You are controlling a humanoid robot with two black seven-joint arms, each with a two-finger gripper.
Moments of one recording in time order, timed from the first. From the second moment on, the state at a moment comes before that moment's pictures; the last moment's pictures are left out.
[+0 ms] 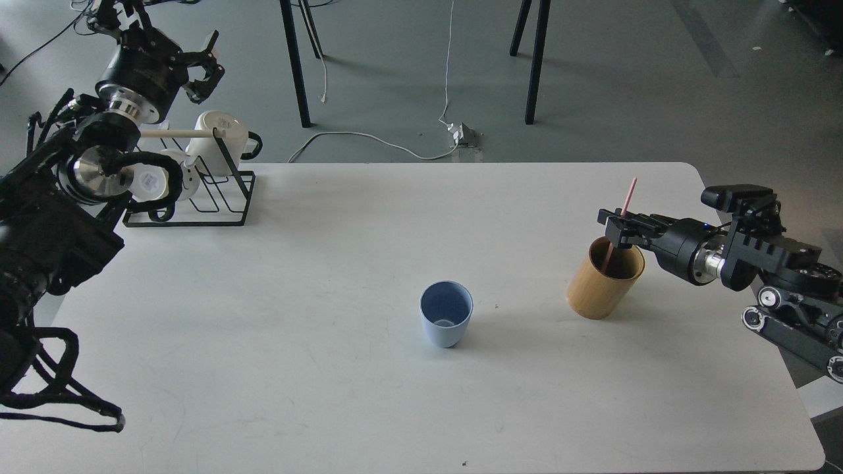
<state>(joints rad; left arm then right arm) -1.00 0.32 -0.68 -0.39 -0.13 -0.49 -0.26 0.70 -0.70 0.36 1.14 -1.56 -0.01 0.12</state>
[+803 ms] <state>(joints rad) -1.00 0.33 -0.69 -0.38 -0.13 -0.49 -0.27 0.96 -1.01 0.38 1.44 -1.54 0.09 0.11</state>
